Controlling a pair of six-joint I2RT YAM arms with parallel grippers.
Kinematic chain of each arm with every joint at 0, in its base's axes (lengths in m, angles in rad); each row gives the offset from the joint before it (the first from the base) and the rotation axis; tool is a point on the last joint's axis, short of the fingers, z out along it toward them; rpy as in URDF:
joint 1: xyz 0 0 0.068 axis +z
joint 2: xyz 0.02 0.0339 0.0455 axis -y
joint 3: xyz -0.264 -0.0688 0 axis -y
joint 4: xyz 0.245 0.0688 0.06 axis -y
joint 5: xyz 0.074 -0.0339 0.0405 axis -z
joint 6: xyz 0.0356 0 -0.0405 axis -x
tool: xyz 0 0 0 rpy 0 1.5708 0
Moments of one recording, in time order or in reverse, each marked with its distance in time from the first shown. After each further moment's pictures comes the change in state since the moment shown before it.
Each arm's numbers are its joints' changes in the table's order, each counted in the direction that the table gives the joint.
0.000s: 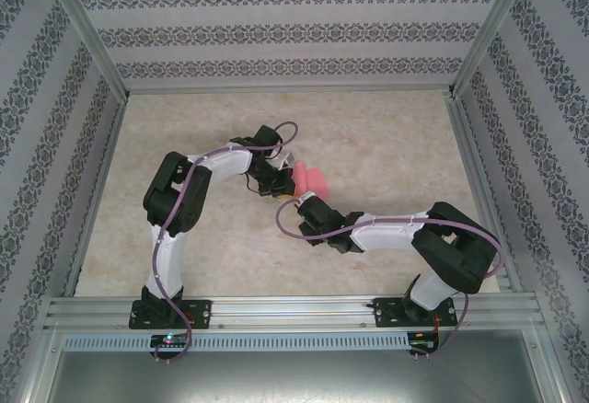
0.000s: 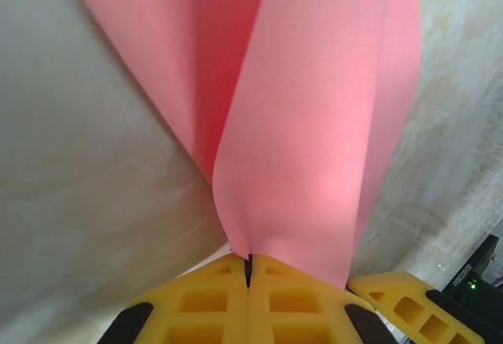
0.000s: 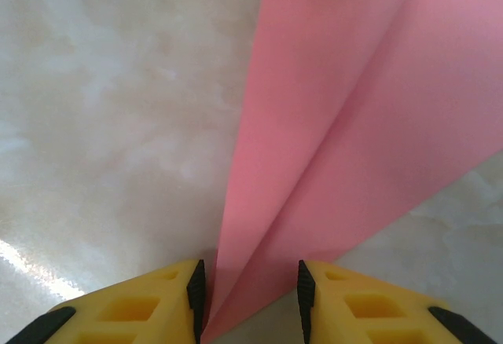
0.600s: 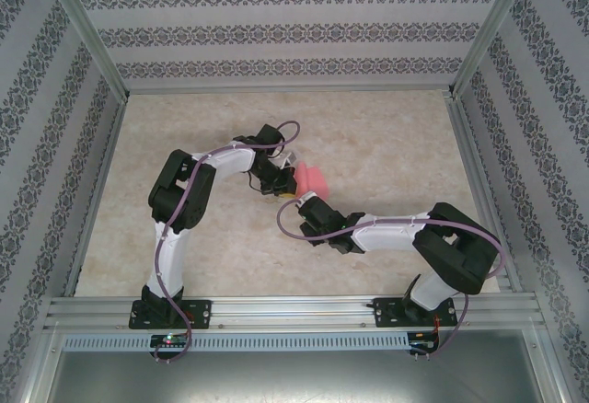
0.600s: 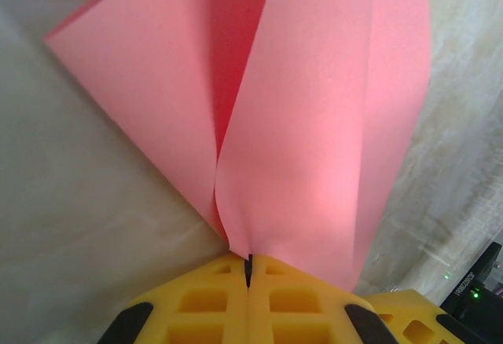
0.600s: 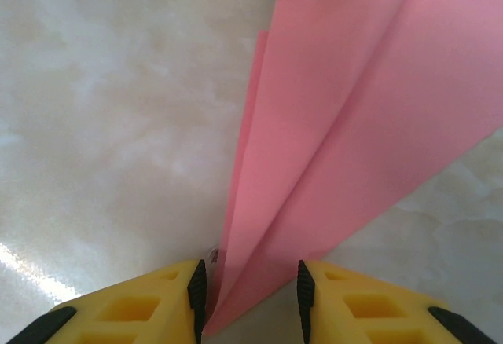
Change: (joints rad) left arm 0.000 -0.050 0.053 -0.014 0.000 -0.003; right arm 0.000 0.010 -0.014 0.009 0.006 0.003
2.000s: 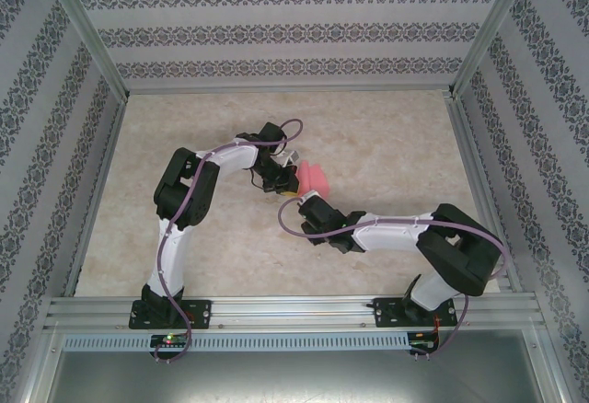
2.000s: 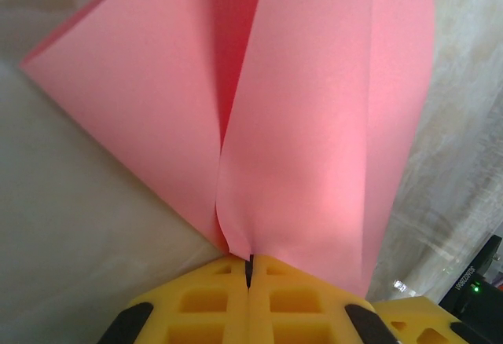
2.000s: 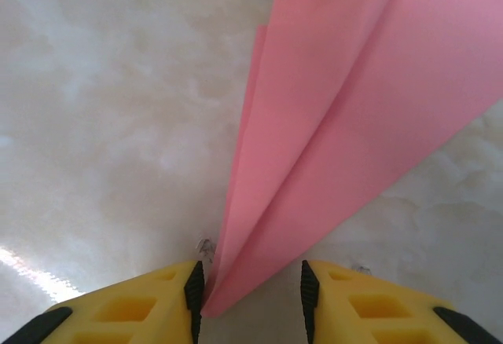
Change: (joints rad) left arm 0.000 -0.057 0.071 -0.047 0.018 -0.045; right arm 0.000 0.027 0.019 -0.057 0.010 -0.037
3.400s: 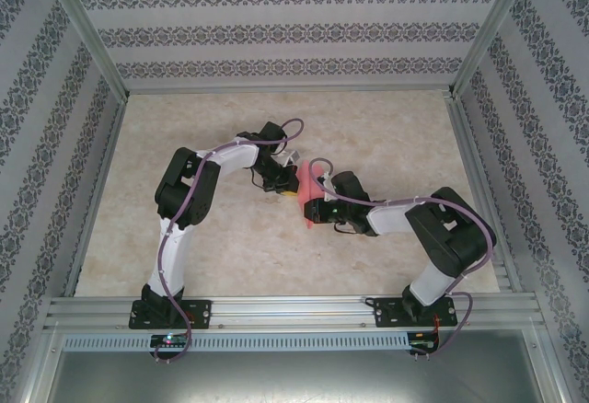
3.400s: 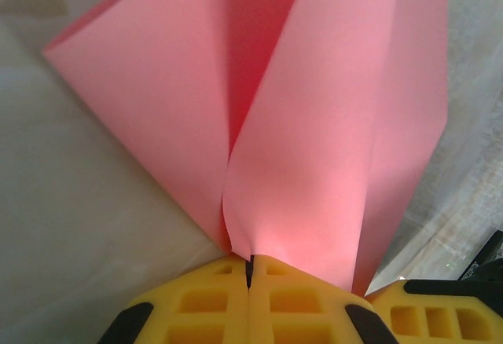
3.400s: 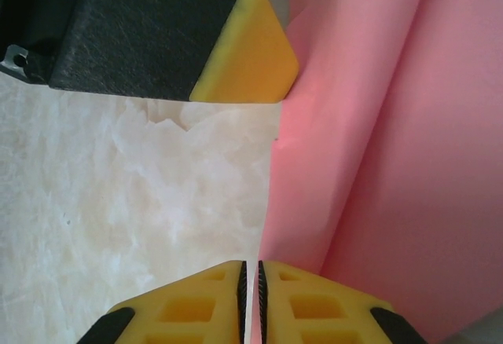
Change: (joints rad) left arm 0.000 -0.013 0.019 -0.022 0.001 -0.019; right arm -0.337 -0.125 -0.079 0.457 -0.678 -0.313
